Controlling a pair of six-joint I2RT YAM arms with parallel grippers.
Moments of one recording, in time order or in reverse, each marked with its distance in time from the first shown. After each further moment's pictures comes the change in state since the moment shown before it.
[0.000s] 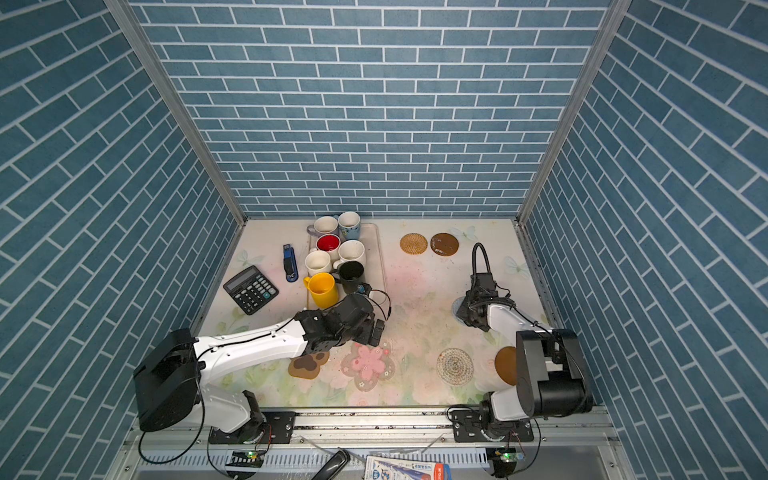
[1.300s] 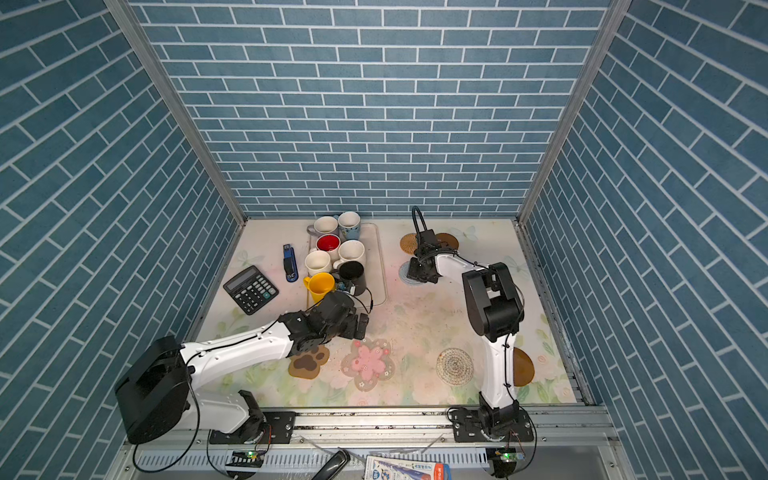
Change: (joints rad) left arm 0.130 -0.095 -0.144 0.095 -0.004 0.029; right arm 0.285 0.605 0.753 -0.105 -0.114 -0.050
